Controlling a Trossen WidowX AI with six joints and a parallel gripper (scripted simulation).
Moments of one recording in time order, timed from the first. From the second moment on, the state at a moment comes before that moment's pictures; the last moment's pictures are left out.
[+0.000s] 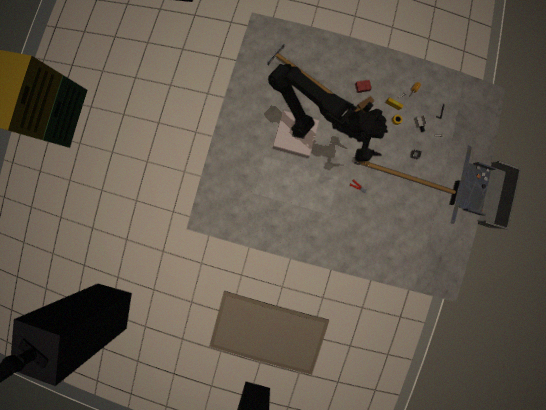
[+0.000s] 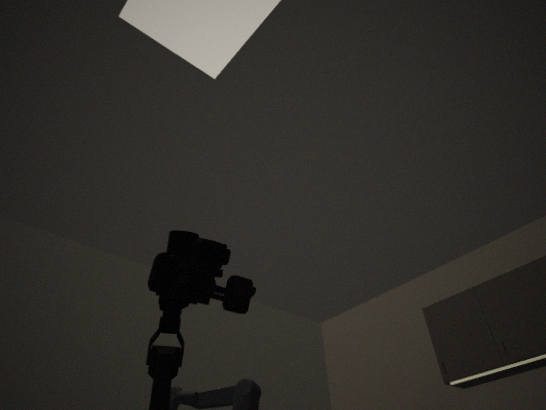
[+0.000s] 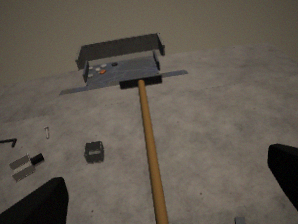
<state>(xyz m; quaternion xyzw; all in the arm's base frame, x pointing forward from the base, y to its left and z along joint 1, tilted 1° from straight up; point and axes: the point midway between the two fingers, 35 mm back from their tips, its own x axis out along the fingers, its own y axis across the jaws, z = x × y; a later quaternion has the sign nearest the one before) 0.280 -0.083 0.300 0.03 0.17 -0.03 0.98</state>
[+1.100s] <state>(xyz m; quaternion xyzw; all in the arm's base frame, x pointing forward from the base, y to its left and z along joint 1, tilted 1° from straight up) 0.242 -0.064 0.372 0.00 0.07 -0.01 1.00</state>
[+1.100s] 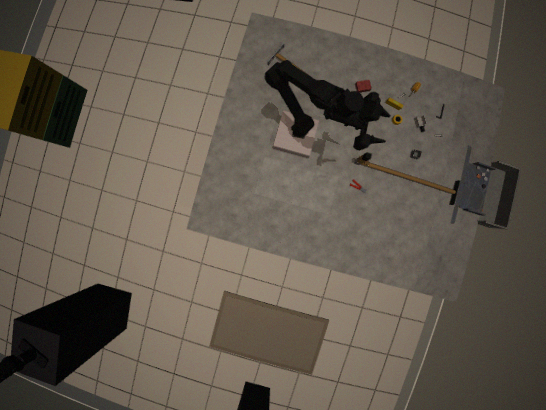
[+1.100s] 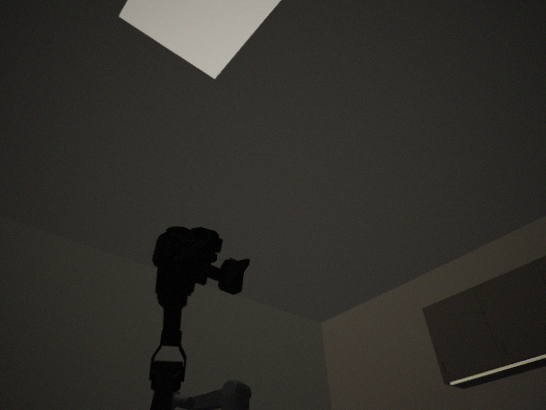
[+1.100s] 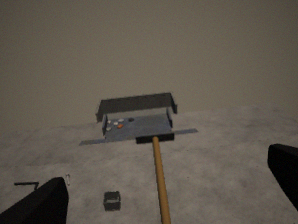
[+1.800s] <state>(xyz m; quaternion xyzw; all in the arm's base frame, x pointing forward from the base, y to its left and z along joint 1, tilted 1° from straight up) 0.268 -0.077 0.334 0.02 0.13 -0.02 0.99</state>
